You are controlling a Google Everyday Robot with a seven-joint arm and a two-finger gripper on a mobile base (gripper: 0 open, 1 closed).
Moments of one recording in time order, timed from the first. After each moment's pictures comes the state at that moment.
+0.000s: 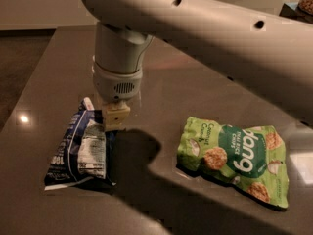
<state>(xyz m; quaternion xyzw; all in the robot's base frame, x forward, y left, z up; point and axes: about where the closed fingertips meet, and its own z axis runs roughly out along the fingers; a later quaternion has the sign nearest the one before) 0.445 0.097 0.880 -0.83 0.54 0.09 0.10</state>
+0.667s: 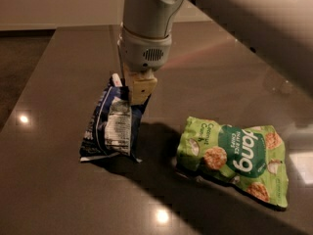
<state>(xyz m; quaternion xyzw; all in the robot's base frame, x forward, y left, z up) 0.475 0.041 0.923 -0.82 0.56 0.07 0.08</state>
